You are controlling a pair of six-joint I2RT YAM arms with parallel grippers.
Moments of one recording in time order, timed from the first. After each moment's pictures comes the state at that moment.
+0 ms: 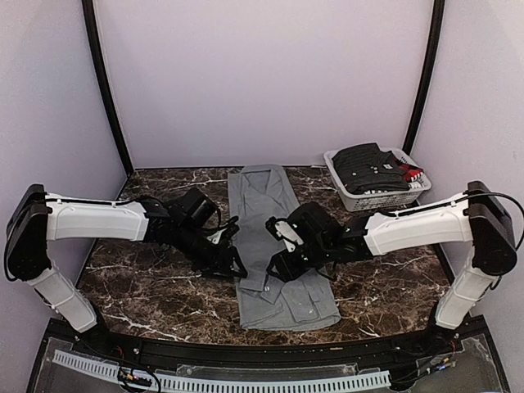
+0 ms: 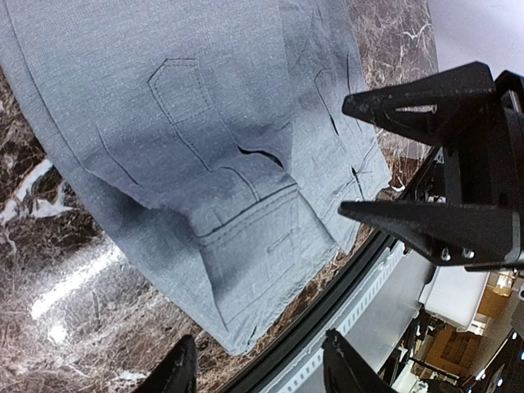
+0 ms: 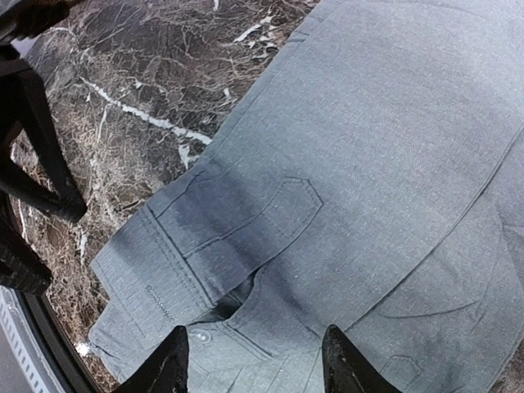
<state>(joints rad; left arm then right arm) -0.81 1.57 0.99 -0.45 0.53 -0.68 1.03 1.67 1.01 -0.21 -0.06 0.34</state>
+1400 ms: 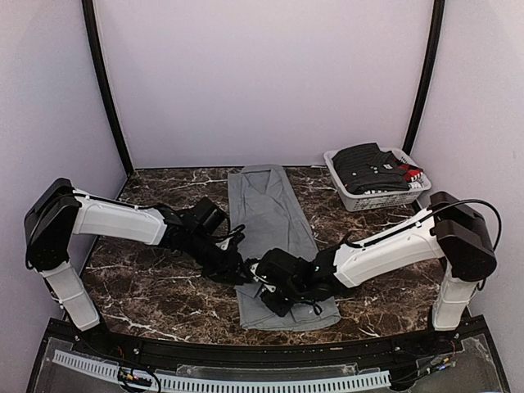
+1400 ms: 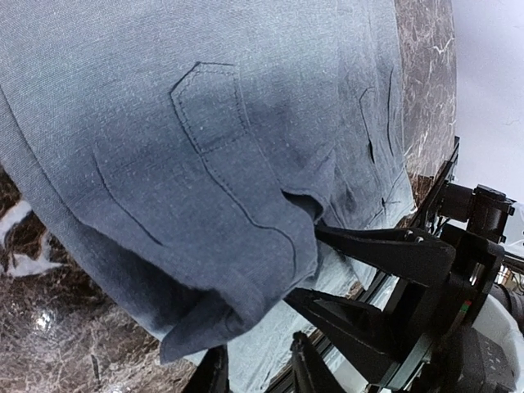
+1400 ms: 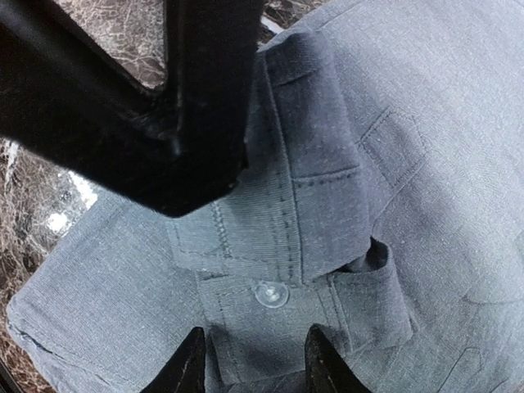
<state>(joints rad) -0.81 1.72 0.98 -0.32 0.56 -0.75 1.26 1.84 1.05 -0.25 0.22 0.23</state>
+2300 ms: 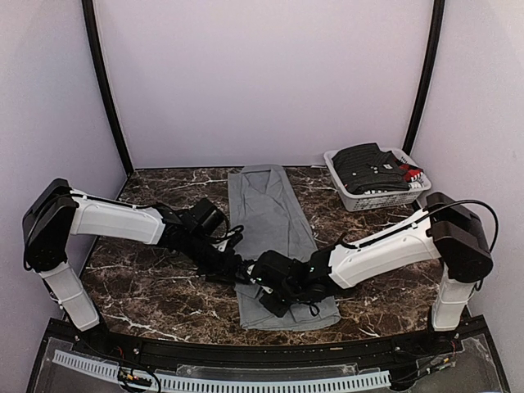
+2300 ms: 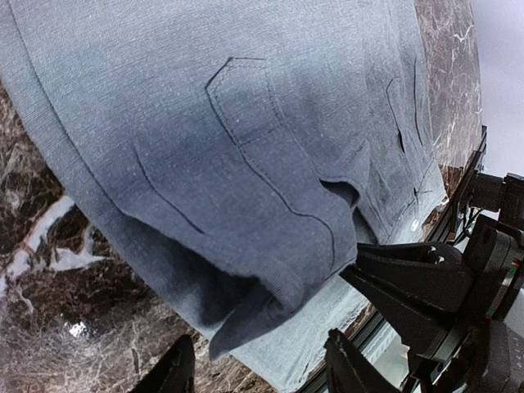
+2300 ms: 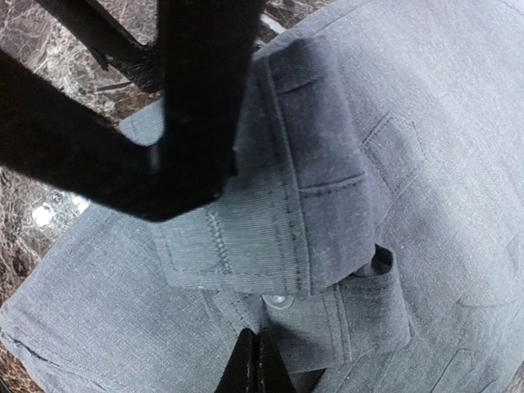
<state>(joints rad) -0.81 1.70 0.98 -0.39 0.49 -0.63 1.28 1.87 1.09 -0.30 0.27 0.21</state>
